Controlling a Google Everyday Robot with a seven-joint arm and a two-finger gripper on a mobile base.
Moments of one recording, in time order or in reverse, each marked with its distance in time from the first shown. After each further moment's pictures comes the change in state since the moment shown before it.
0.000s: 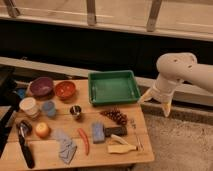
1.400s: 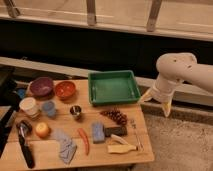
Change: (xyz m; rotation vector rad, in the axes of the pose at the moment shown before) arm 0.000 0.000 -0.003 0.027 -0.021 -0.026
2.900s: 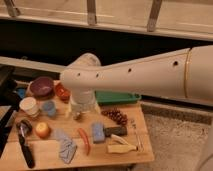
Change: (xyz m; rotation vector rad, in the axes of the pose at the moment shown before) arm 0.251 0.244 -0.018 -0.097 -0.027 -0.798
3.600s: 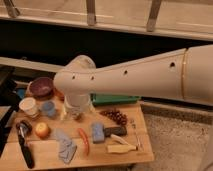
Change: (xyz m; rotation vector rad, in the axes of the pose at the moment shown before) arm -0.005 0.017 0.001 -0.012 -0.014 -0.094
